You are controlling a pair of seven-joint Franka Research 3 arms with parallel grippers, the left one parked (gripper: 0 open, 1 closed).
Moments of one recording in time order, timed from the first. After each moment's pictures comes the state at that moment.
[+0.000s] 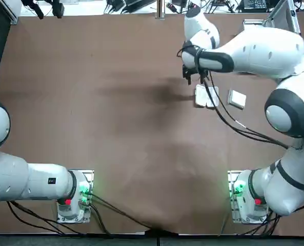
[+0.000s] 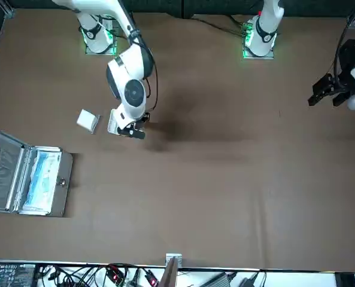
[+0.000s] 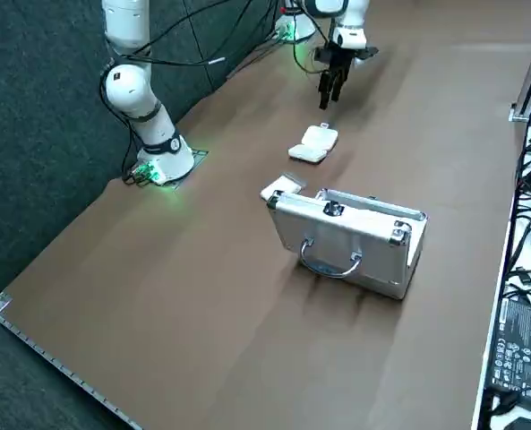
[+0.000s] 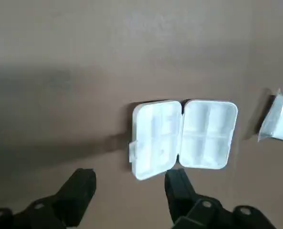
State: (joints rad) arm 0.68 0.43 -0.08 -1.82 -0.05 1.95 0.74
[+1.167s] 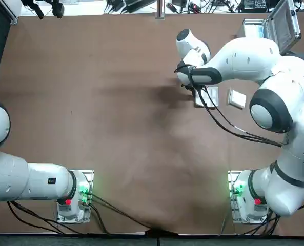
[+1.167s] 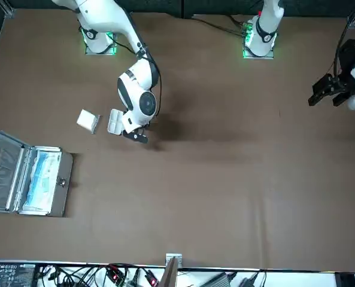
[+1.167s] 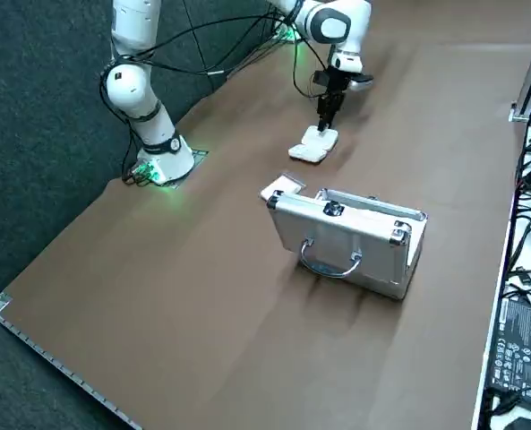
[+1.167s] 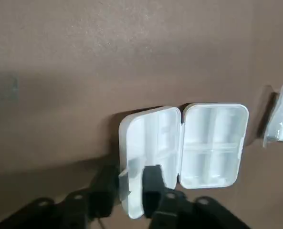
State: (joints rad) arm 0.71 0.56 -0.08 -1.82 -0.16 1.98 0.88
